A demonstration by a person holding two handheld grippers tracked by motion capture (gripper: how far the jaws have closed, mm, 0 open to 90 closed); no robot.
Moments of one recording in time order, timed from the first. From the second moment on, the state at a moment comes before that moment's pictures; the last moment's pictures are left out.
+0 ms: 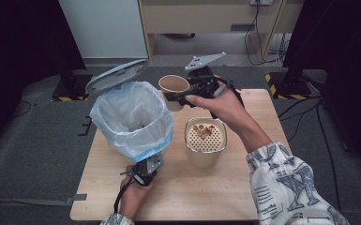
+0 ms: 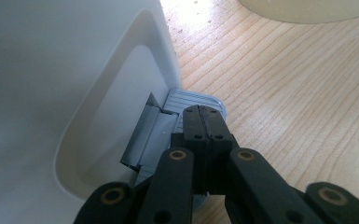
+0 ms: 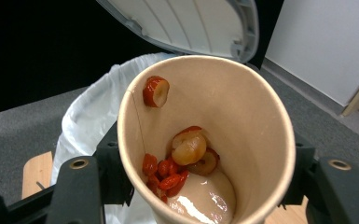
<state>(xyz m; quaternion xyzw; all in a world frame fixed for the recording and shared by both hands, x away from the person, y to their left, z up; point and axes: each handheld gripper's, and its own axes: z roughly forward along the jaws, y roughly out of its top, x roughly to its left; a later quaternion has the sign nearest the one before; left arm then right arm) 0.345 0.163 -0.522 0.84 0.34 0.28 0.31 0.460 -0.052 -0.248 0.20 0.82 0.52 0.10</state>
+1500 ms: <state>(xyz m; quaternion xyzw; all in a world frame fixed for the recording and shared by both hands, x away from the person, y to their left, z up) 0.344 0.162 -0.523 0.84 0.33 0.29 0.31 0.472 0.041 -0.286 0.18 0.84 0.50 0.10</state>
